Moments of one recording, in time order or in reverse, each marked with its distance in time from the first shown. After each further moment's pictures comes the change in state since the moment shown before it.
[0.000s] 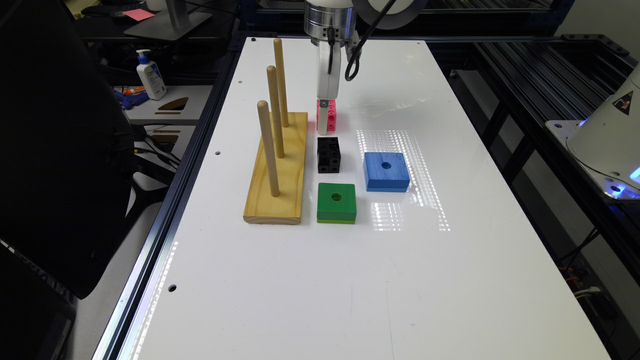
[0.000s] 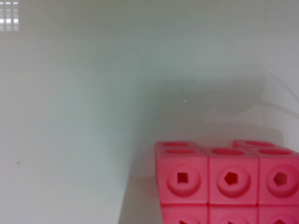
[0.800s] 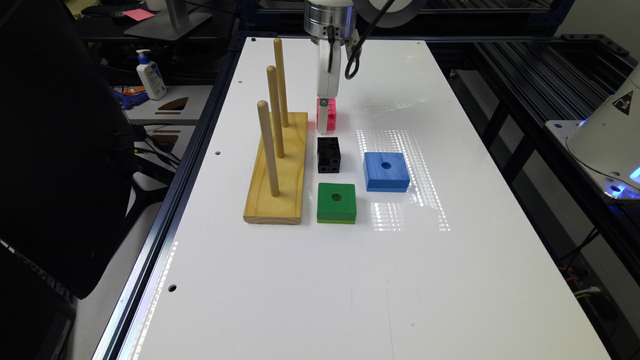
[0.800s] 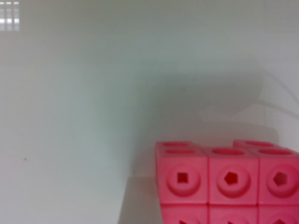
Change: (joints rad) arm -0.001 -0.041 0.000 -0.001 0.000 -0.039 0.000
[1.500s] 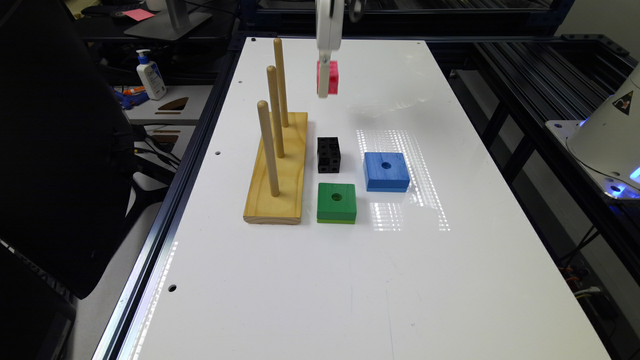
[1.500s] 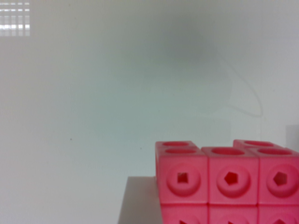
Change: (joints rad) arm 0.000 -0.187 0.001 -0.002 0.001 -0.194 0.000
